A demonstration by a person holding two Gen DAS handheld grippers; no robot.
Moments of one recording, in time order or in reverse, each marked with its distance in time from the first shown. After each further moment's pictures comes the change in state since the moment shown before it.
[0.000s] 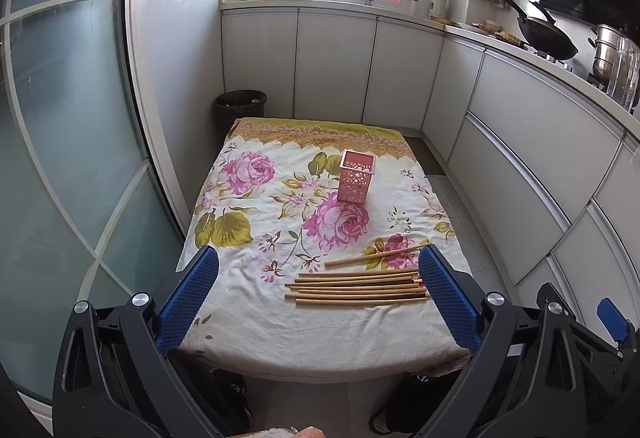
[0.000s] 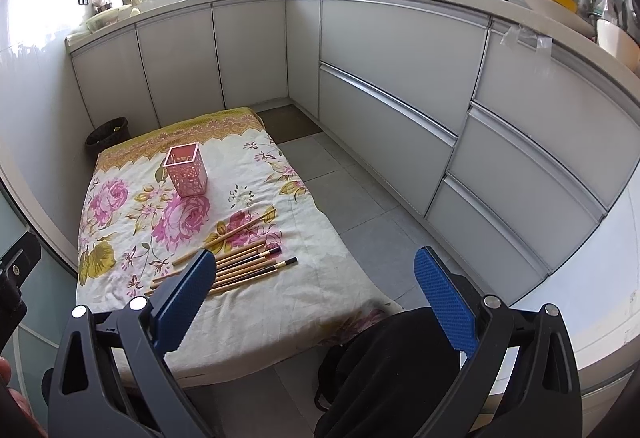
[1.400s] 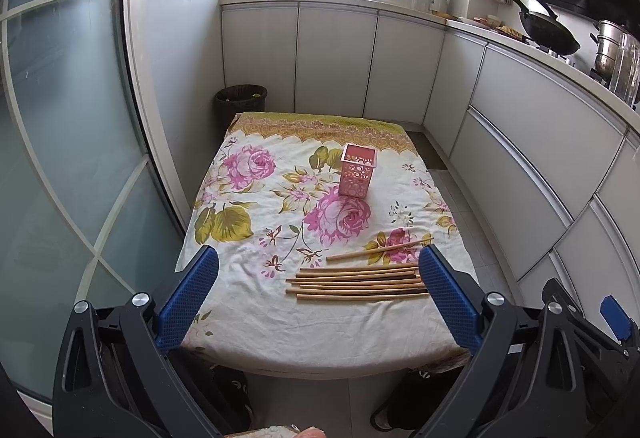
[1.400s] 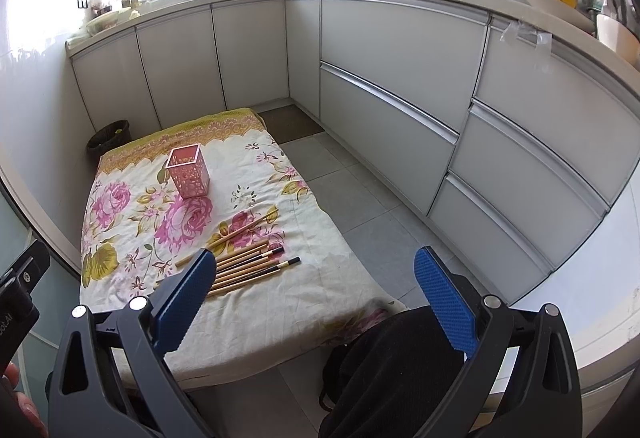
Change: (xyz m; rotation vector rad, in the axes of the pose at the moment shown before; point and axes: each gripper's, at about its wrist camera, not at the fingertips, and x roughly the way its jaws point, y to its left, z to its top) left arm 0.001 0.002 -0.007 0.001 0.014 -0.005; right arm -0.001 0.000 0.000 0.009 0.003 0.008
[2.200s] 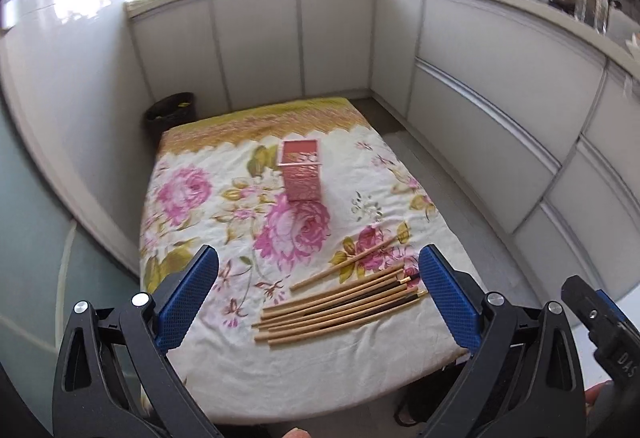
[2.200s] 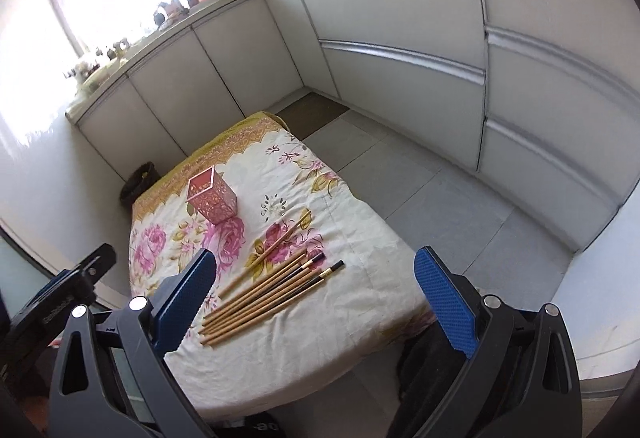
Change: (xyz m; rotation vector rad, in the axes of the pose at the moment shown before) left arm 0.118 -0.060 0.052 0.303 0.145 -0.191; right arm 0.076 -0.052 0.009 0.319 0.087 0.217
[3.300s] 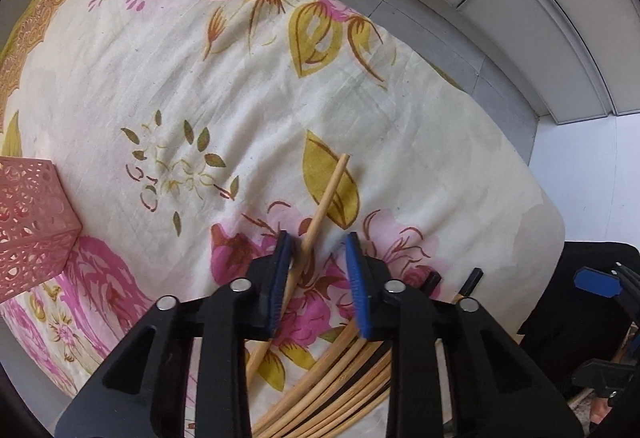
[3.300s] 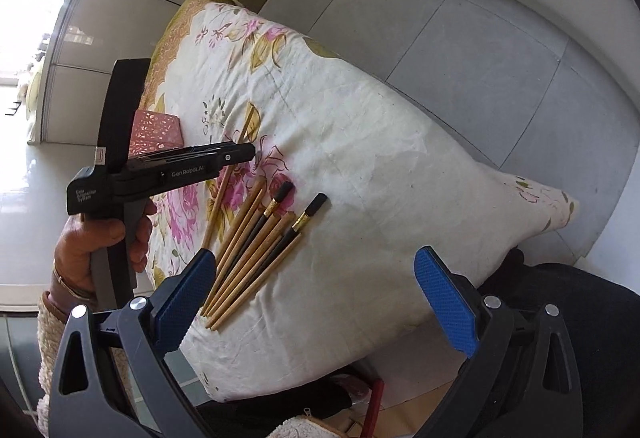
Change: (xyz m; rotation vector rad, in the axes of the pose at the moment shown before) left arm 0.342 -0.102 0.014 0.569 0.743 -0.341; right arm 0.205 -0.070 -0.013 0.301 0.576 0.085
